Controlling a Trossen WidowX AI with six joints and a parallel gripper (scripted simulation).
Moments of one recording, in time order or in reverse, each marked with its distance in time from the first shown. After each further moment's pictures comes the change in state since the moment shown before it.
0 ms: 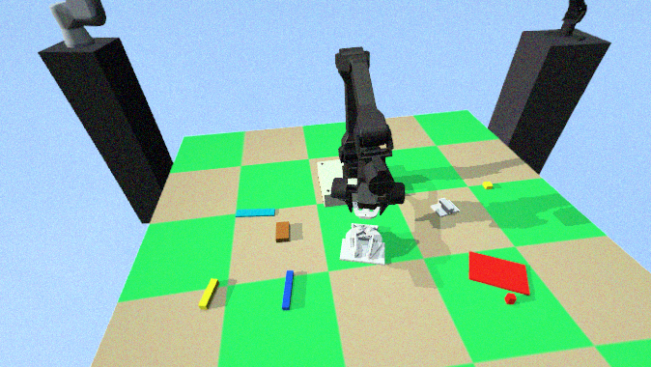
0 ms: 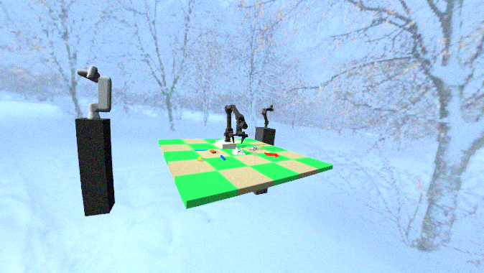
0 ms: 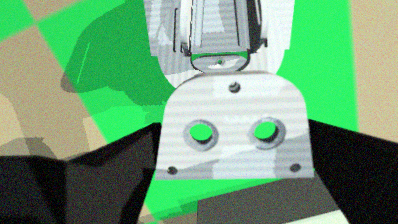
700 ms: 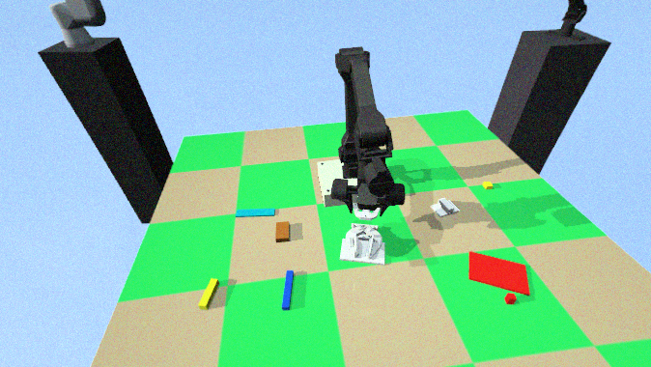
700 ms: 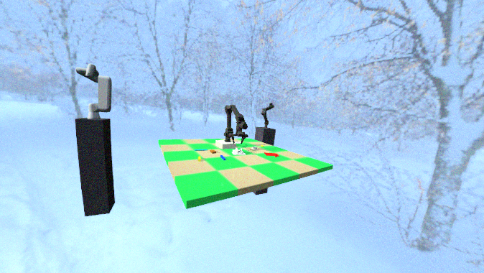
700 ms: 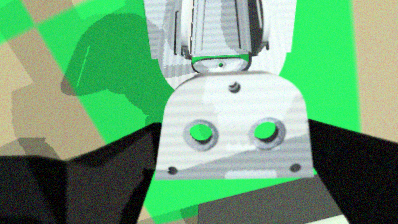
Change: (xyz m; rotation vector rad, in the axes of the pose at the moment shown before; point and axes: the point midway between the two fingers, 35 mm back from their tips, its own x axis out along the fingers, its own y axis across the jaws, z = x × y) arm 0.003 0.000 0.001 0.001 -0.007 0.002
